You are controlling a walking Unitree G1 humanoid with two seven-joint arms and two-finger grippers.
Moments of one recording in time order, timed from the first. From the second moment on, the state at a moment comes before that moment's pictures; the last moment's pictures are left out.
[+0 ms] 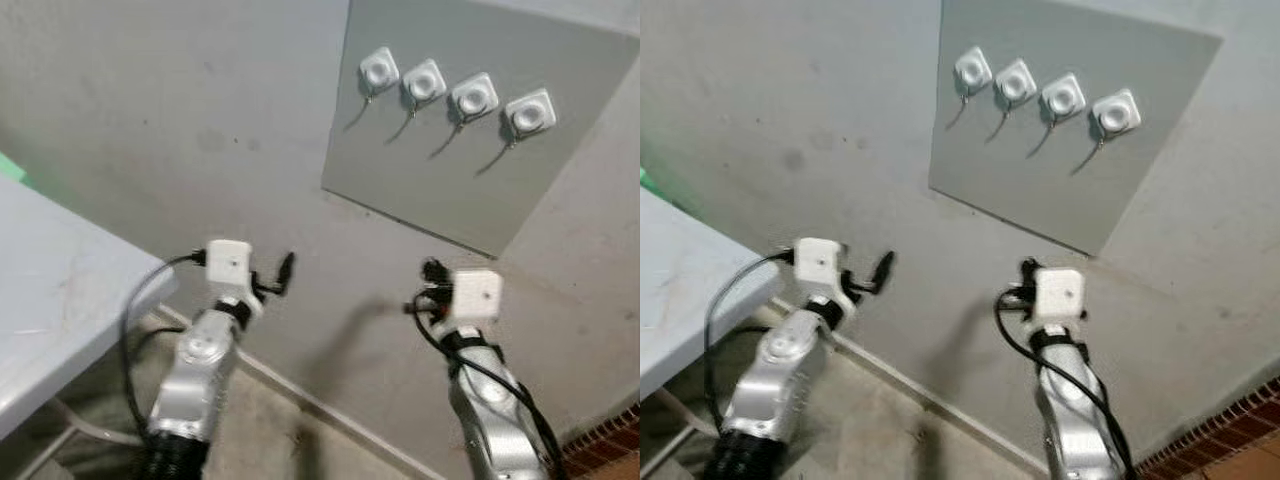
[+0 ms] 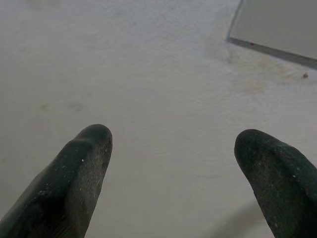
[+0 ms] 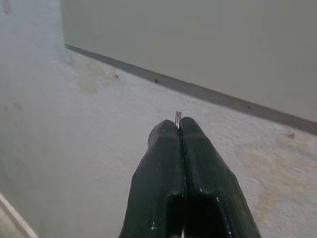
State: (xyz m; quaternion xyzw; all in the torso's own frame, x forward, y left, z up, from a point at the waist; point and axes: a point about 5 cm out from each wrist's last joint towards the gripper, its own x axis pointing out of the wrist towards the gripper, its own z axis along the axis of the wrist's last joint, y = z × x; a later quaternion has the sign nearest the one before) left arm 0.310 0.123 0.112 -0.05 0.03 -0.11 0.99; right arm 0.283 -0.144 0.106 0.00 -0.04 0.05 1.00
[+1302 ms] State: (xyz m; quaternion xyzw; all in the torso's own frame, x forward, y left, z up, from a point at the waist) left arm 0.310 0.059 0.170 0.04 -0.10 -0.30 0.95; right arm 0.325 -0.156 0.179 -0.01 -0.17 0.10 0.98
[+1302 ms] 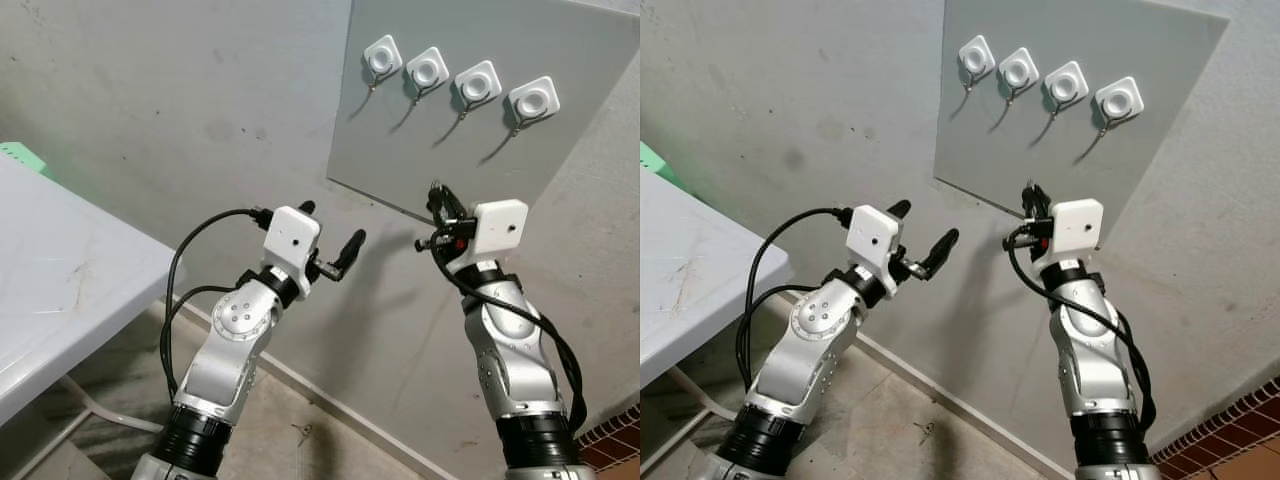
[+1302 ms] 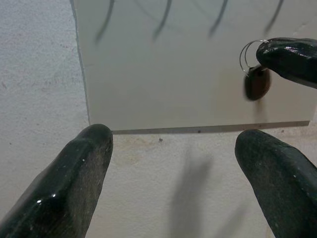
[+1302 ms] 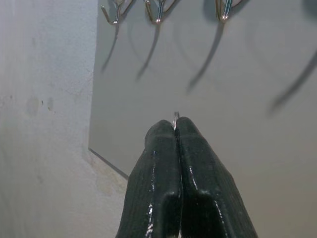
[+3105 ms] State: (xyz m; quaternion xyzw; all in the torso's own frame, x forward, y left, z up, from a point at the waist) left arm 0.303 0.042 0.204 0.03 -0.15 -0.35 0.93; right arm 0.313 -0.191 0.236 0.13 -0.29 0.09 0.94
